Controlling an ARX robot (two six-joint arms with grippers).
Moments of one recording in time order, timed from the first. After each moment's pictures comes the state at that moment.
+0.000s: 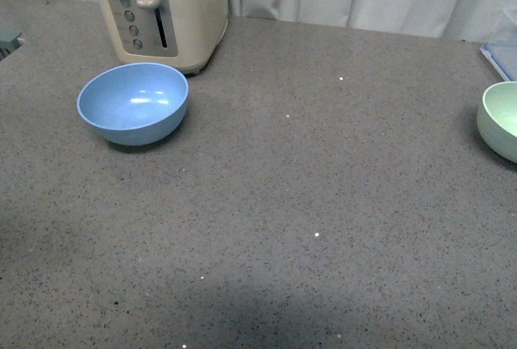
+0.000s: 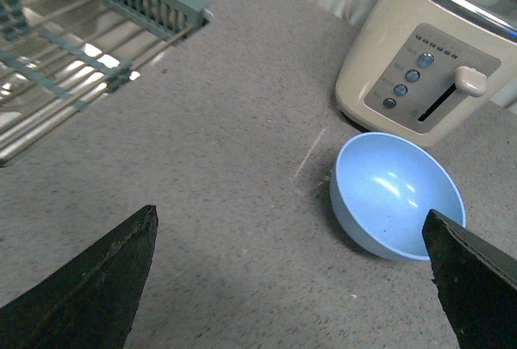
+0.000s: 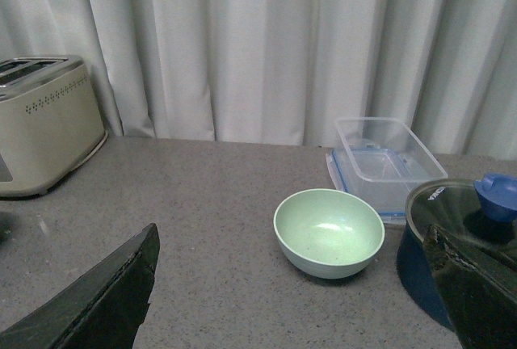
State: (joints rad) left arm 0.02 1.10 0.22 0.56 -0.20 -0.30; right arm 0.00 0.00 0.01 0.00 0.00 0.00
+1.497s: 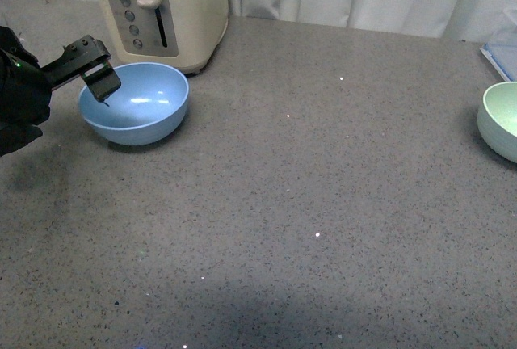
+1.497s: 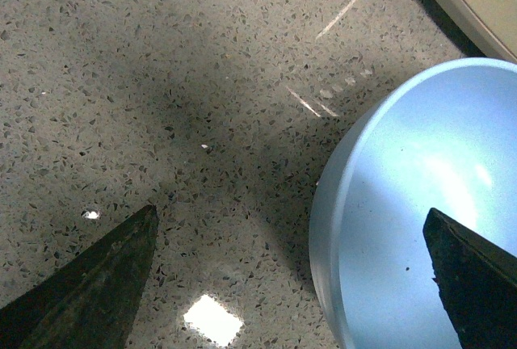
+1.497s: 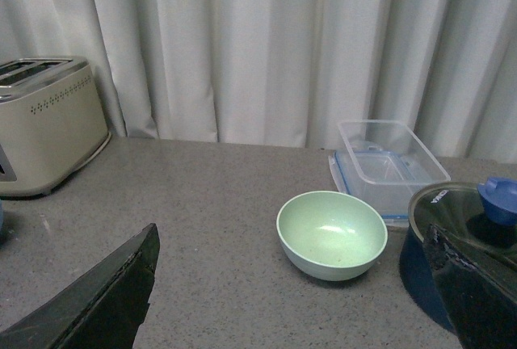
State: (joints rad) left arm -0.08 2.01 0.95 0.24 -0.15 -0.61; right arm 0.00 0.00 0.01 0.00 0.00 0.00
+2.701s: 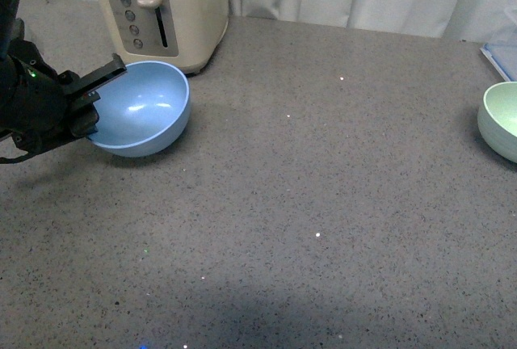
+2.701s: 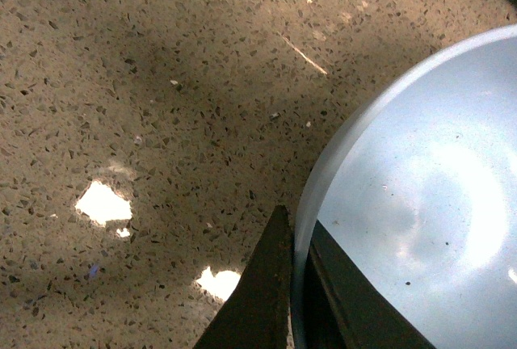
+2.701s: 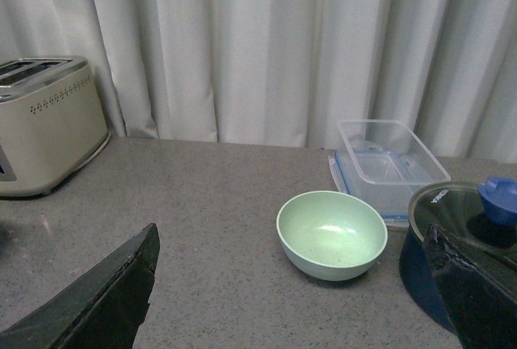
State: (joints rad) left arm -0.11 2.01 0.97 0.15 -0.06 -0.59; right arm 0.00 0.00 0.01 0.00 0.00 0.00
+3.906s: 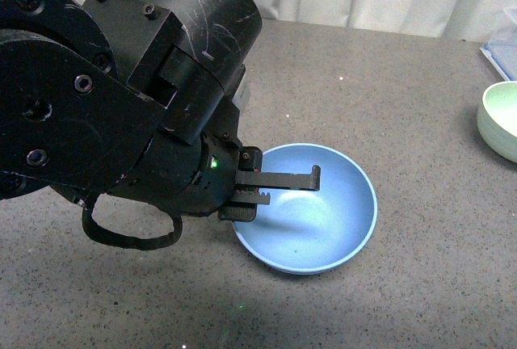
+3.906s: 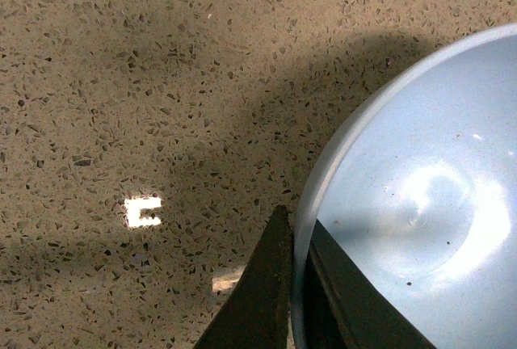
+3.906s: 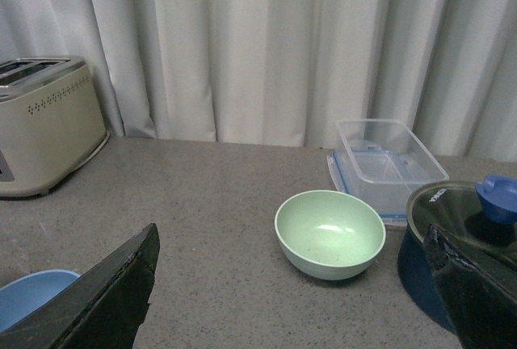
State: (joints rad) left arm -0.56 1.96 0.90 0.11 -0.03 -0.38; right arm 0.00 0.00 0.01 0.00 0.00 0.00
